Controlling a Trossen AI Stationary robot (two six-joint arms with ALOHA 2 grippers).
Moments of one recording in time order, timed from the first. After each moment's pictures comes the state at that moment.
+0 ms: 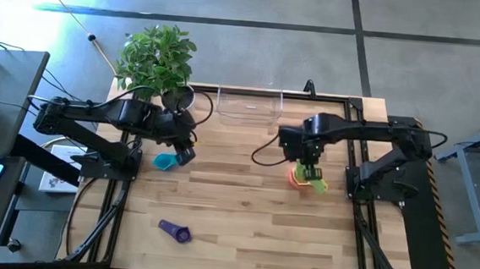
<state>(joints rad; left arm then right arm) -0.03 1.23 1.28 -1.14 -0.27 -0.55 -0.07 1.52 1.36 -1.41 0.00 -0.20</state>
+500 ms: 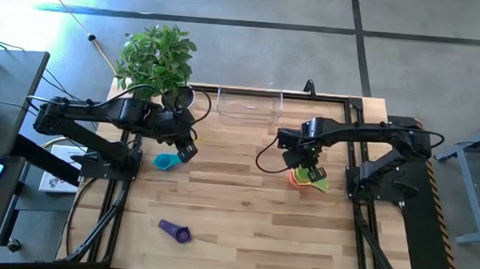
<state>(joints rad) -0.01 1.23 1.28 -1.14 -0.27 -0.65 -0.12 1.53 1.19 -1.25 -0.04 -0.54</state>
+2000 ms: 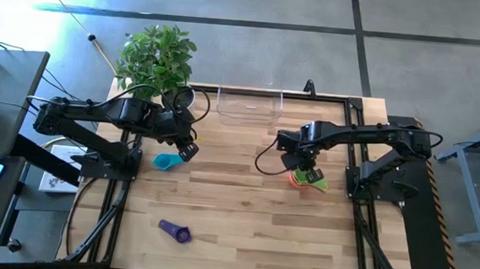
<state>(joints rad) -0.01 1.23 1.28 -1.14 -0.27 -0.70 -0.12 1.53 1.11 -1.13 -0.03 -0.56</state>
